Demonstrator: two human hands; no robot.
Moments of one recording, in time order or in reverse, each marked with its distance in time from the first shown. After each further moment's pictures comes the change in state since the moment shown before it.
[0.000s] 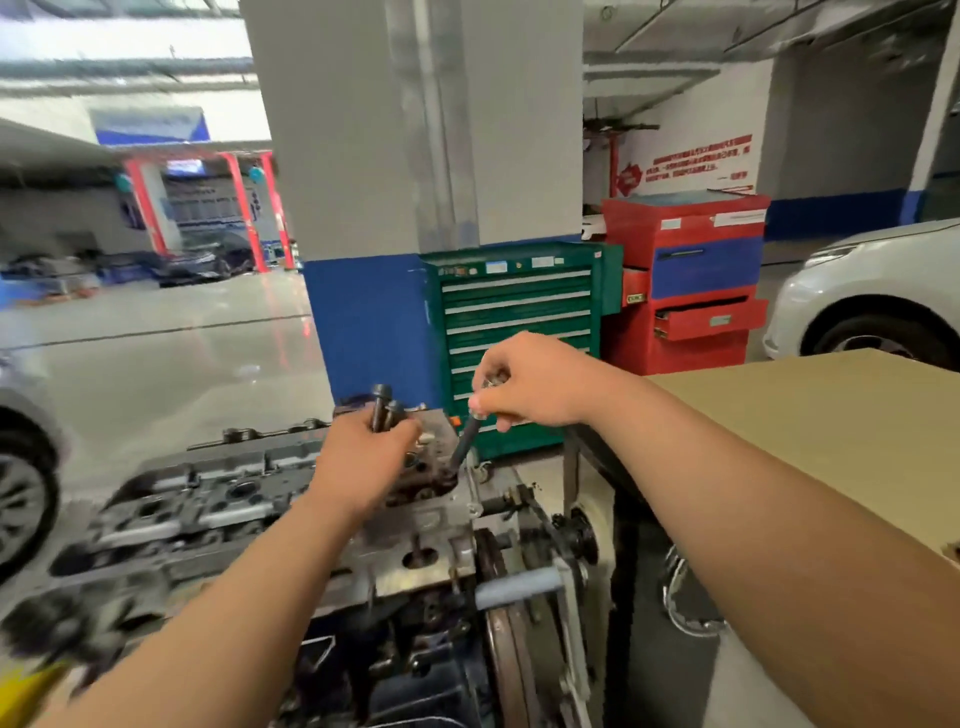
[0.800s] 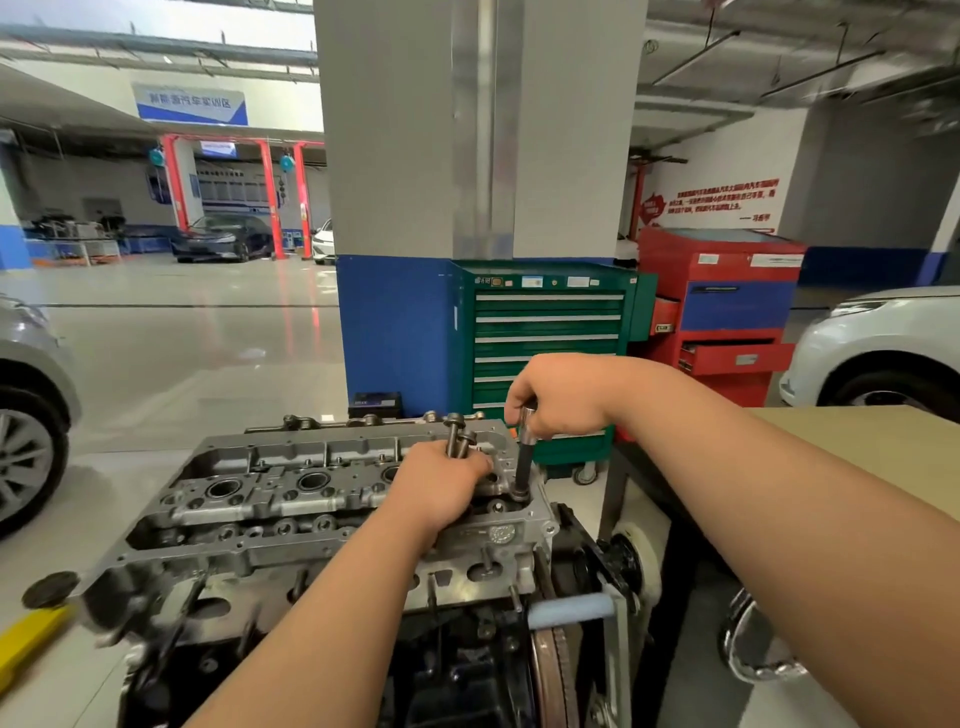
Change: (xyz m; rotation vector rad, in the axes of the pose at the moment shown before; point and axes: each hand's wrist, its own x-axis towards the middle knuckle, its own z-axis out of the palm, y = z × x) left_hand 0.010 -0.037 -0.009 -0.197 -0.191 -0.187; right_hand 0.052 -0.050 0.022 -0.525 -0.266 0.026
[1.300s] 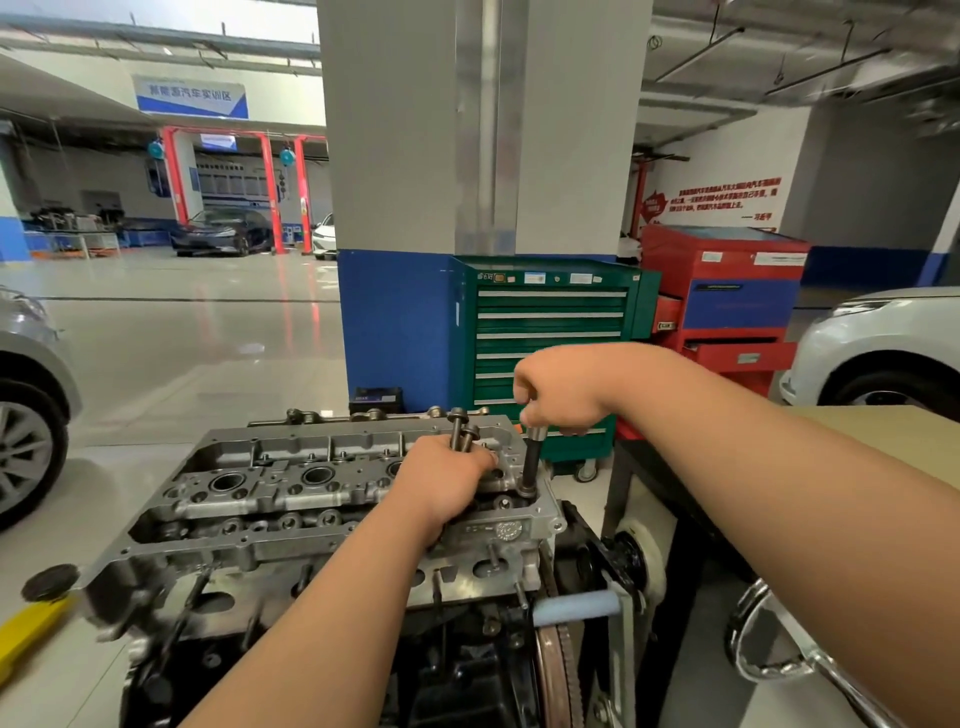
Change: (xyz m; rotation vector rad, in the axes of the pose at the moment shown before) left_hand 0.008 -0.007 -0.002 -0.055 -0.055 -0.008; right_hand 0.003 -0.013 -0.006 -0.172 -0.087 0.081
